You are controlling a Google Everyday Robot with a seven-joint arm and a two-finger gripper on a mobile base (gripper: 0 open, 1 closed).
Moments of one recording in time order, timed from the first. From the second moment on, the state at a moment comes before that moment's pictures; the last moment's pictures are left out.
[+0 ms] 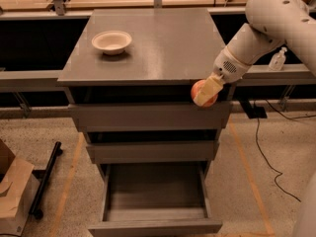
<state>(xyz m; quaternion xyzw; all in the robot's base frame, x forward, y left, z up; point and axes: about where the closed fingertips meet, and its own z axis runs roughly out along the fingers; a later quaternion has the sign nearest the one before) 0.618 -0.151 0.825 -0.46 0.86 0.16 0.15</state>
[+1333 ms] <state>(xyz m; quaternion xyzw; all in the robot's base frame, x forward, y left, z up) 0.666 -0.167 0.863 -0.45 0.86 0.14 0.19</state>
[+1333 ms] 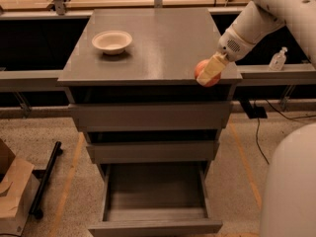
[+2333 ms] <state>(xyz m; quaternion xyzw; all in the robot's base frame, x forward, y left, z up) 0.699 -0.171 0.907 -0.44 0.86 0.13 0.24</state>
